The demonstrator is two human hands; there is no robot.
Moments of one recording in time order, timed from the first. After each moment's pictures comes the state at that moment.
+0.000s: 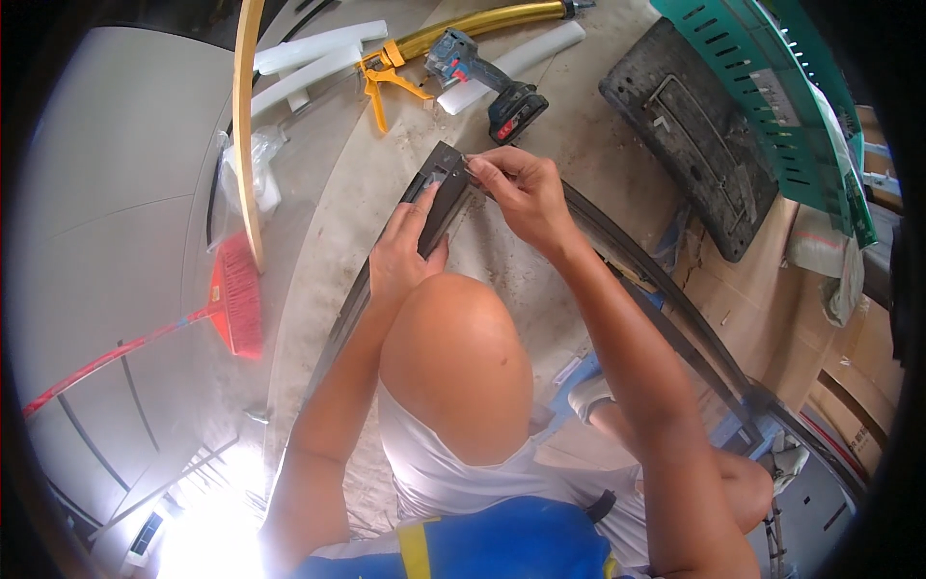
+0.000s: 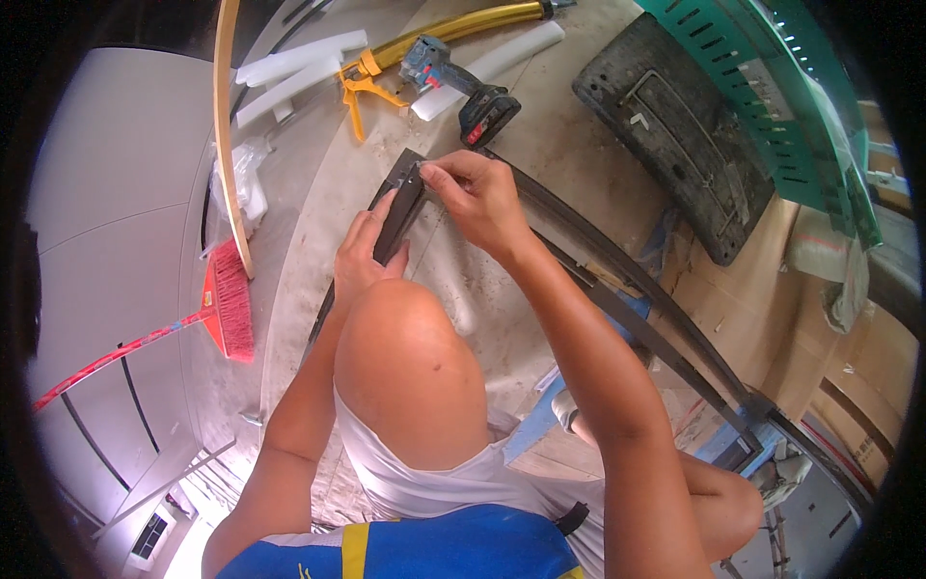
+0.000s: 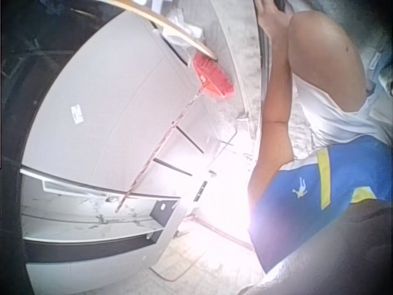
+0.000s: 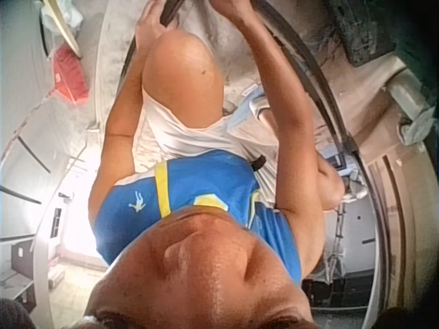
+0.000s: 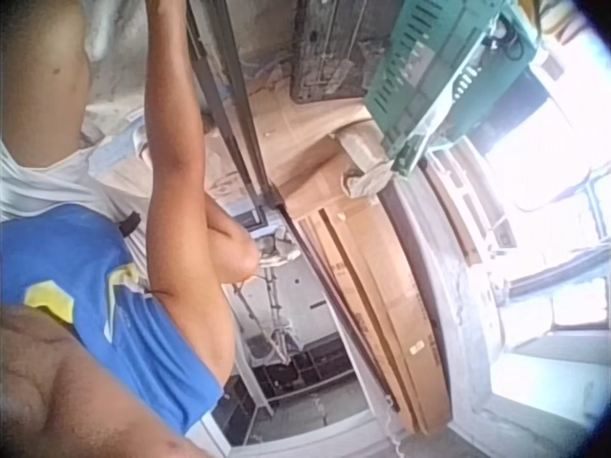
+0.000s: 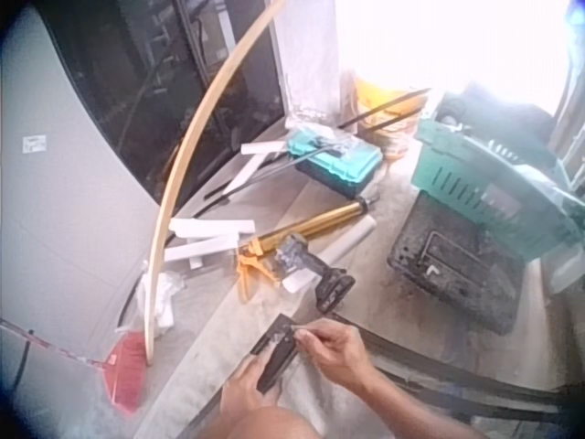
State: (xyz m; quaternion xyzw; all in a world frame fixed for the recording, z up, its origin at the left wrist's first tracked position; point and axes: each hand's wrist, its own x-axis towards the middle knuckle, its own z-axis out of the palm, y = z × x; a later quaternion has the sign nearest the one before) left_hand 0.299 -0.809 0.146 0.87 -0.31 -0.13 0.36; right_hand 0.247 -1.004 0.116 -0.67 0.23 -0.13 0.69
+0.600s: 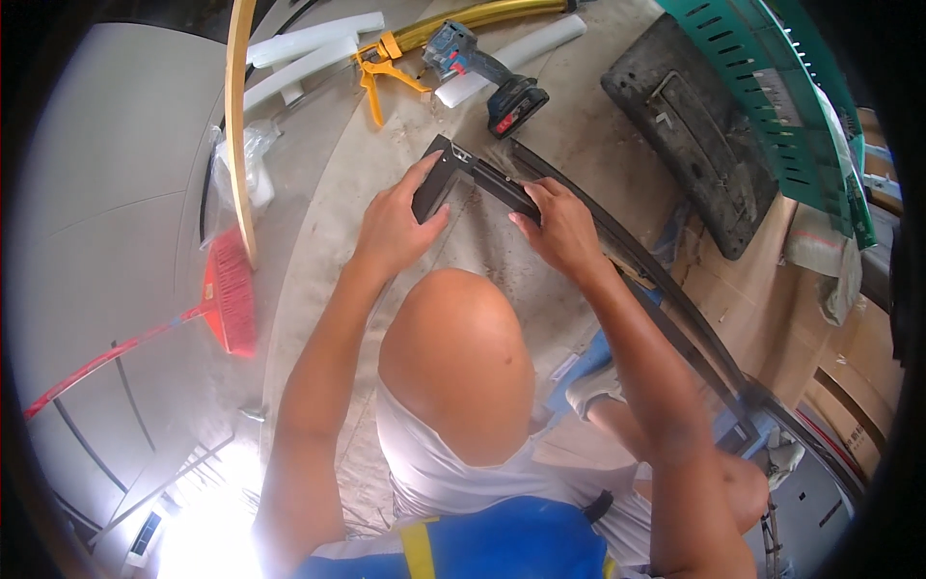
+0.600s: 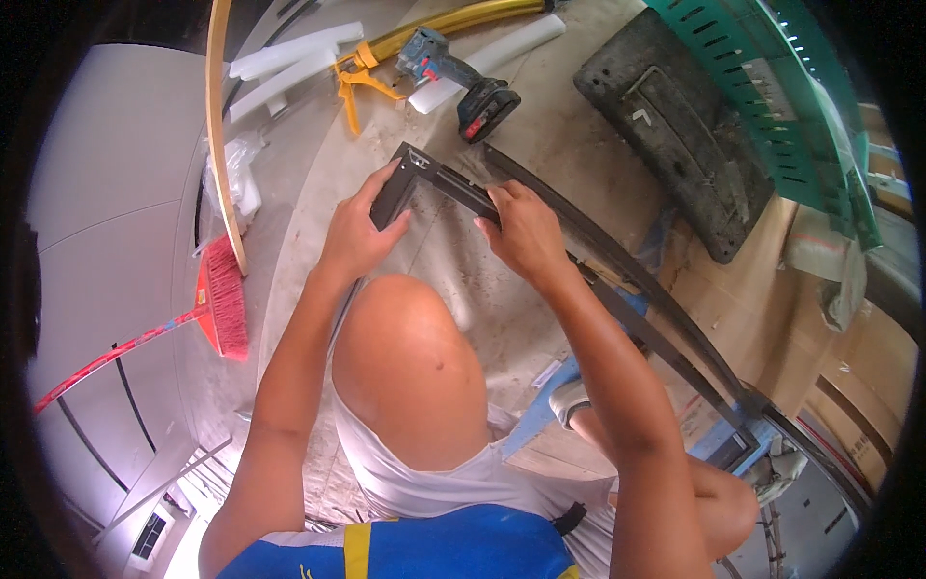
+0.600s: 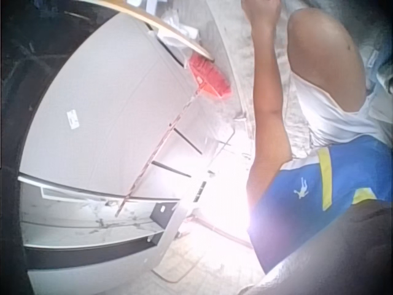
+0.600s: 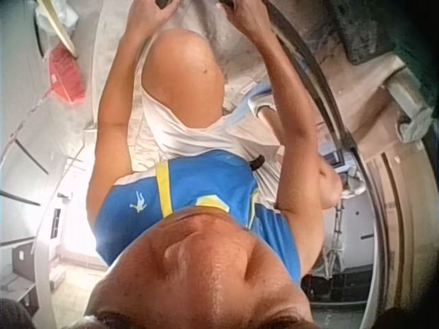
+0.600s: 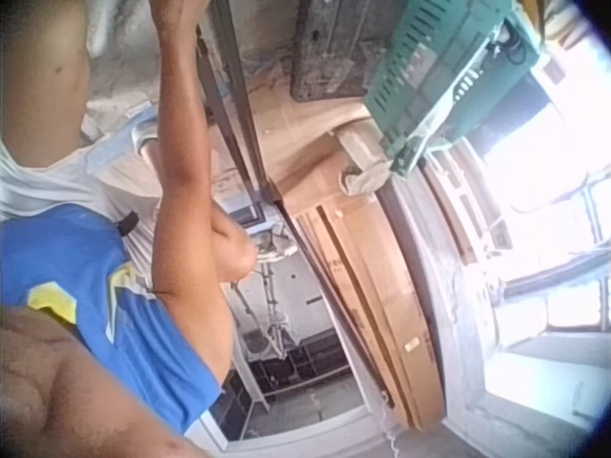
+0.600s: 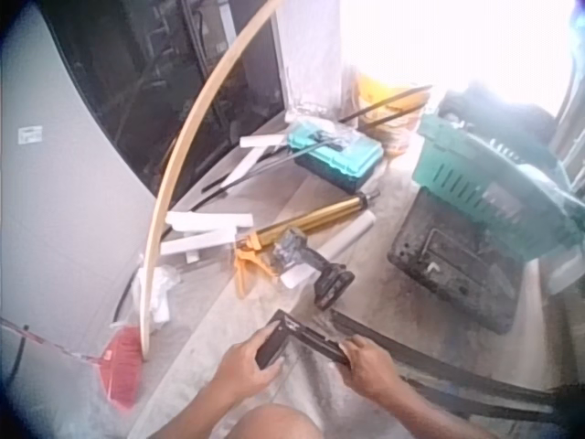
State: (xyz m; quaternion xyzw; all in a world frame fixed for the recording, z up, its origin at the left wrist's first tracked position) left_hand 0.346 -0.821 0.133 0.84 -0.32 -0.26 0.35; right_hand 0.181 -1.022 0.092 -0.92 0.18 0.00 0.35
